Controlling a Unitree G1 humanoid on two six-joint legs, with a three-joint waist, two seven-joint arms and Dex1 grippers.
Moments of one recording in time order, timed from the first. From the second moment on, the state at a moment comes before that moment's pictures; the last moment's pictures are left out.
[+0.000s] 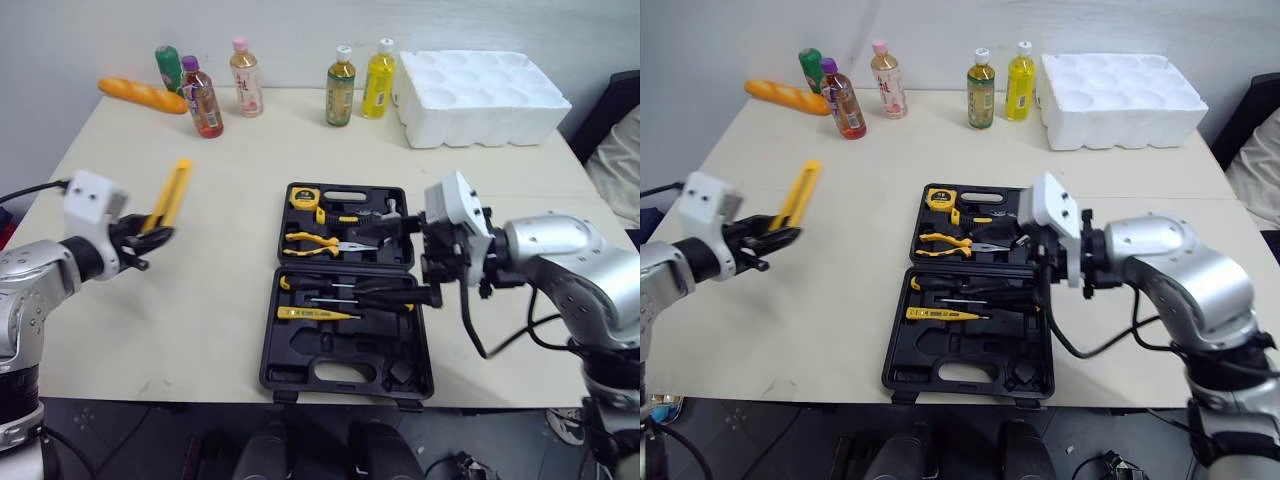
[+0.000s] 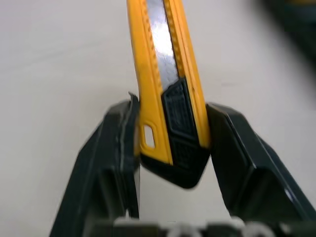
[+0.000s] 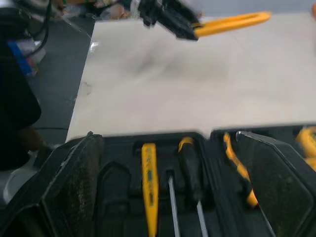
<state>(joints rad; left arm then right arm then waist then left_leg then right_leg) -0.38 0.93 0.25 -0.31 -0.52 0.95 -0.62 -0.56 -0.83 0.03 -0.47 0.71 0.78 1.05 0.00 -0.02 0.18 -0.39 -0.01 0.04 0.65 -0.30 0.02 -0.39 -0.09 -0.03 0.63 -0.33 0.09</state>
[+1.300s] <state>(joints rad) -0.78 0.76 -0.47 -0.26 -0.31 0.78 -1.28 0.08 -0.97 -0.25 -0.78 0.69 0.82 0.83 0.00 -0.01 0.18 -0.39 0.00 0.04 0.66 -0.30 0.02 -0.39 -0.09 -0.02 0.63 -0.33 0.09</state>
